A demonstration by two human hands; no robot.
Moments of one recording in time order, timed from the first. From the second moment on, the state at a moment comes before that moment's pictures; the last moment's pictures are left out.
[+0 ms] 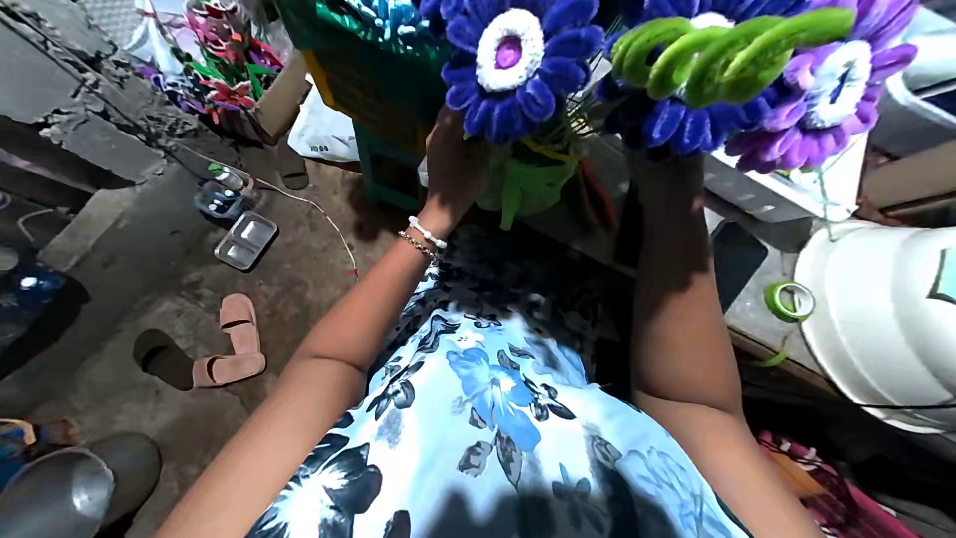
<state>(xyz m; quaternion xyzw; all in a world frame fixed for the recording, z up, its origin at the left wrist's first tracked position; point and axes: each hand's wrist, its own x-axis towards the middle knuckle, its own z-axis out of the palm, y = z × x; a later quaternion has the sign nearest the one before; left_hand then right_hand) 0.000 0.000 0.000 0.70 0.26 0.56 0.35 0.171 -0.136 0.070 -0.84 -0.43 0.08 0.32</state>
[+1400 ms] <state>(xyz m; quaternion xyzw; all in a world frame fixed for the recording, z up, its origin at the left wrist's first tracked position) -0.003 0.021 0.022 0.65 0.18 0.65 0.35 0.199 -0.148 0.061 -0.74 -0.48 -0.07 0.46</state>
